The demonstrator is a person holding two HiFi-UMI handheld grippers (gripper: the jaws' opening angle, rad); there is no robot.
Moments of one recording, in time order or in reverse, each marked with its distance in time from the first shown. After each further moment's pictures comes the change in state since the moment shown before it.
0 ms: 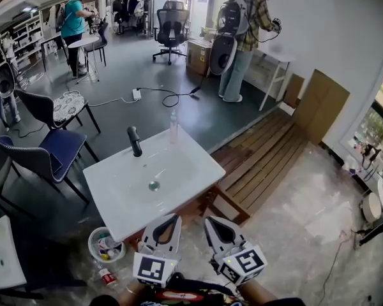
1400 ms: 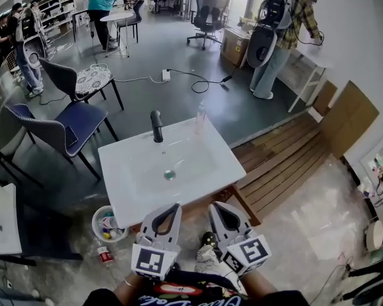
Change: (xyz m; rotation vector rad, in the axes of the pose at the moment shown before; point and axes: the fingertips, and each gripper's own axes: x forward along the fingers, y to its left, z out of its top) left arm 0.009 0.046 -0.010 -0.013 0.019 0.189; right arm 0.064 -0.013 0.002 -0.015 0.023 0.161
